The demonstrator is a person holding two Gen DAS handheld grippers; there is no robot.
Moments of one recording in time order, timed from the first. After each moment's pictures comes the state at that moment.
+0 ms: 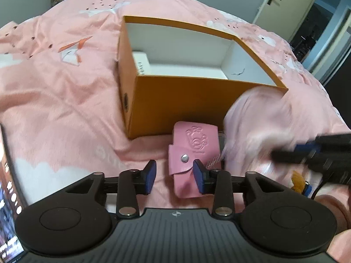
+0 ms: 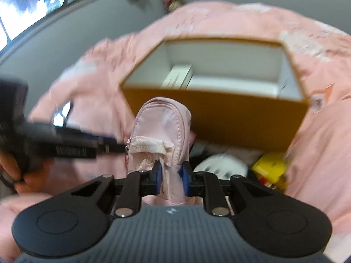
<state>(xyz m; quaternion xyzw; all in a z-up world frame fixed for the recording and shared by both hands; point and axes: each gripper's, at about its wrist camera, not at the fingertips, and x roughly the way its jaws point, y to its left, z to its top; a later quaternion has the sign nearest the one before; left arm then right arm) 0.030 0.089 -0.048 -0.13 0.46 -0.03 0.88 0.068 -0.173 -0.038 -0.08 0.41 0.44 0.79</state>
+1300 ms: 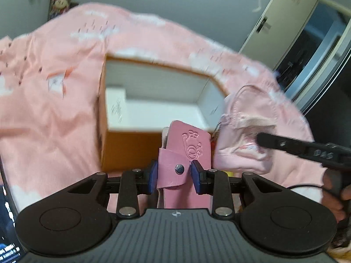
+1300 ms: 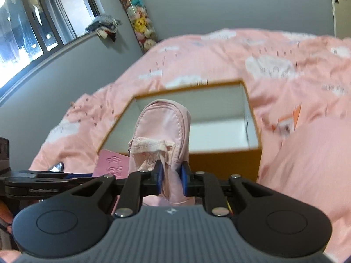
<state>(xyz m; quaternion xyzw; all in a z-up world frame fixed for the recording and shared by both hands) 0.034 0.081 0.015 -0.18 0.38 -0.05 0.91 0.108 -0.202 0.010 0.01 0.36 0.40 0.84</state>
